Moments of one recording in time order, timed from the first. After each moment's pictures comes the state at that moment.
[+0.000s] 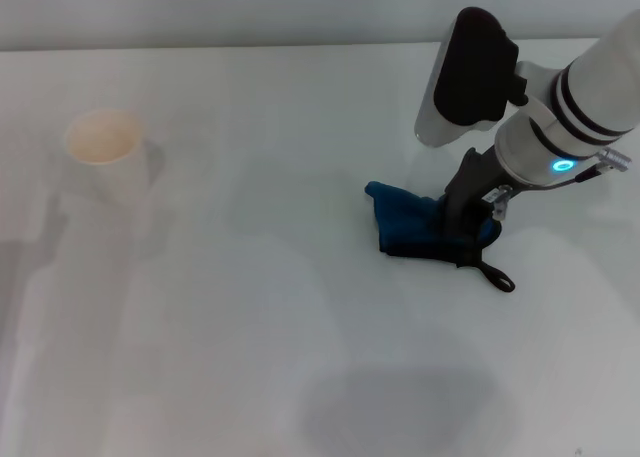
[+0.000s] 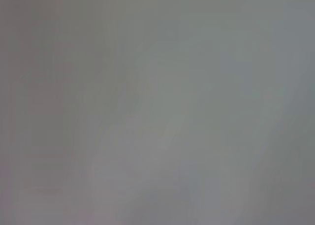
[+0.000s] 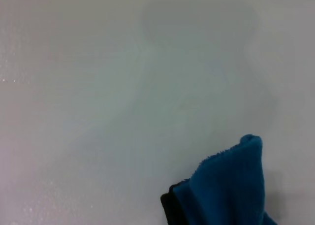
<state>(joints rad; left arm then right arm) -0.23 -2.07 2.82 0.20 -1.42 1.45 -0.41 0.78 2.01 -1.62 -0.93 -2.46 -1.21 2.24</state>
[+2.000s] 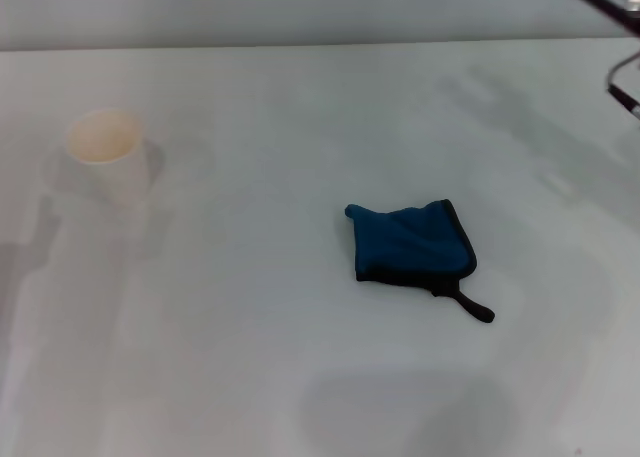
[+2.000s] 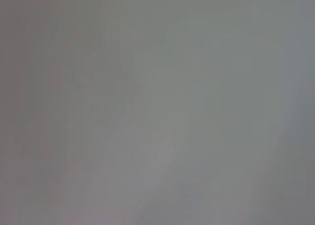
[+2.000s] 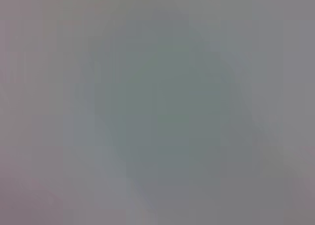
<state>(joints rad) -0.23 -2.08 2.81 0.19 -1.43 1.47 -0.41 0.52 2.02 -1.12 -0.50 -0.90 -1.14 1.60</state>
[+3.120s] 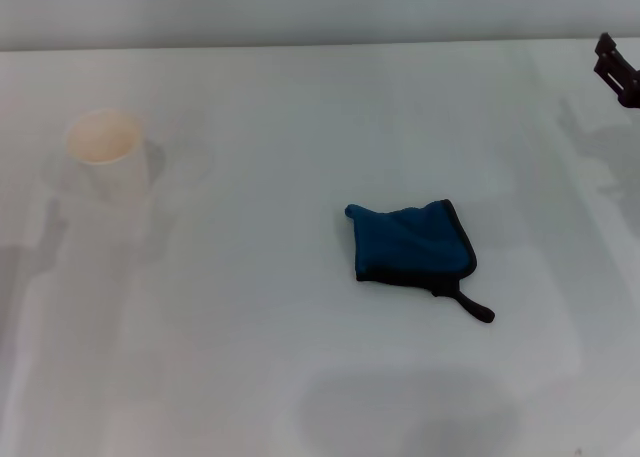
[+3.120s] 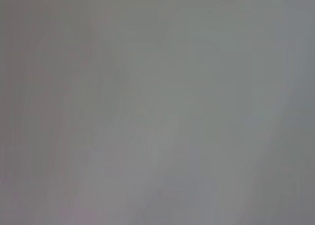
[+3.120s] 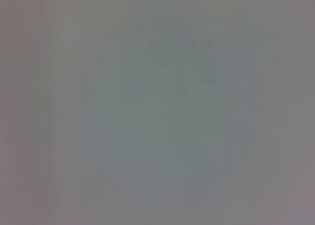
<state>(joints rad) -0.22 -2.08 2.83 0.19 -1.42 1.46 -0.40 0.53 2.03 -1.12 -0.06 -0.40 -1.02 0.37</state>
